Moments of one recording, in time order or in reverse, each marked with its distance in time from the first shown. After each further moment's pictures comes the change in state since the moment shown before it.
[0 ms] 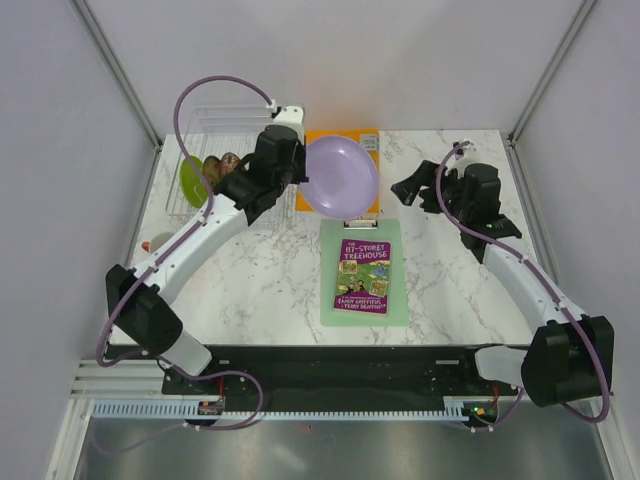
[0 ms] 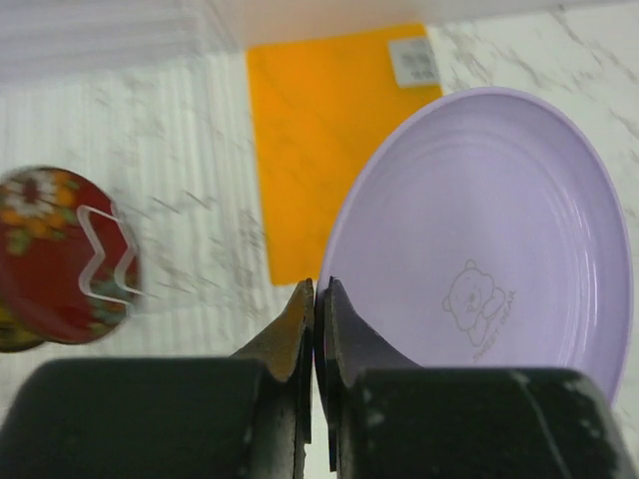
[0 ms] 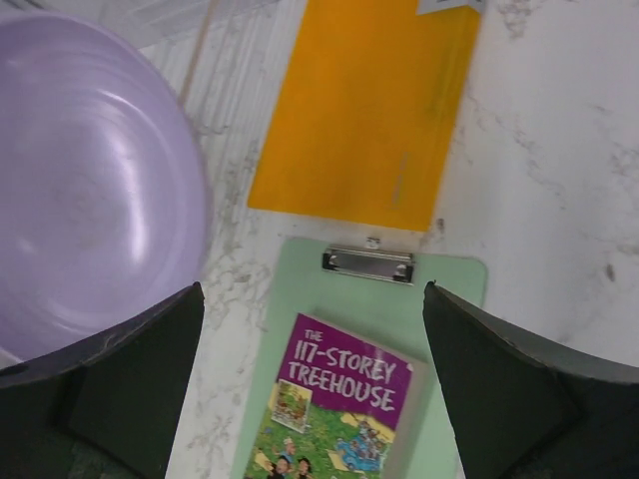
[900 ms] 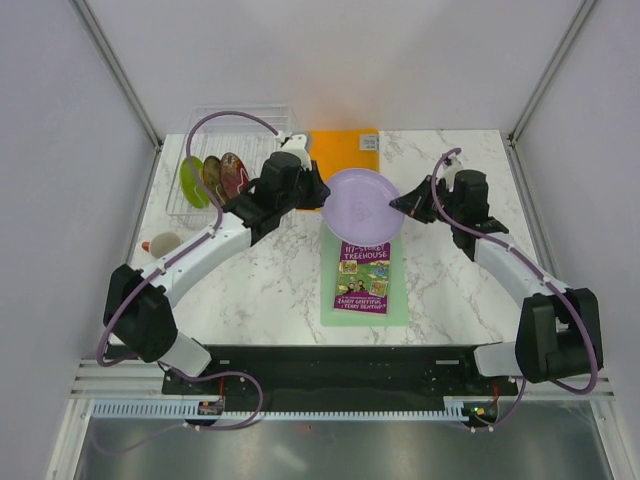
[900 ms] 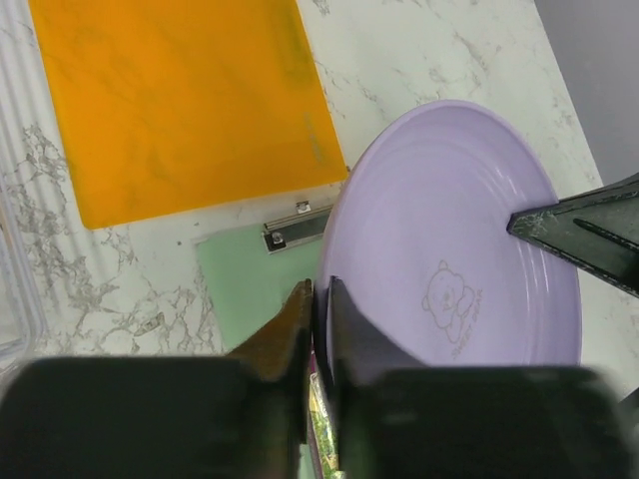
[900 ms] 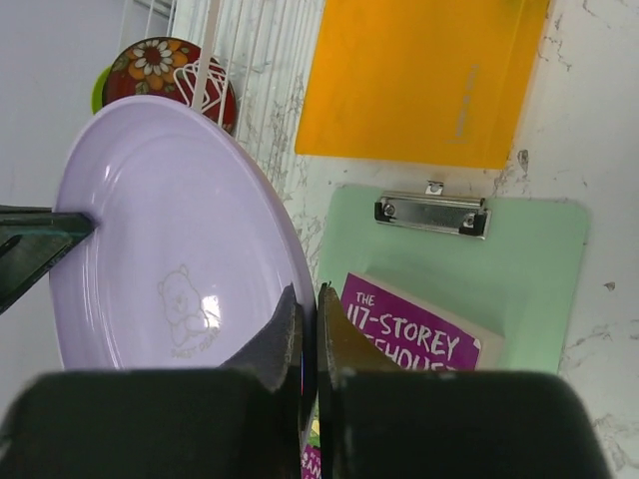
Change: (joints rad) left arm -0.022 -0.030 -0.270 0.185 0.333 -0.279; right arm -0.004 0.113 -0.080 0.150 -0.213 0.200
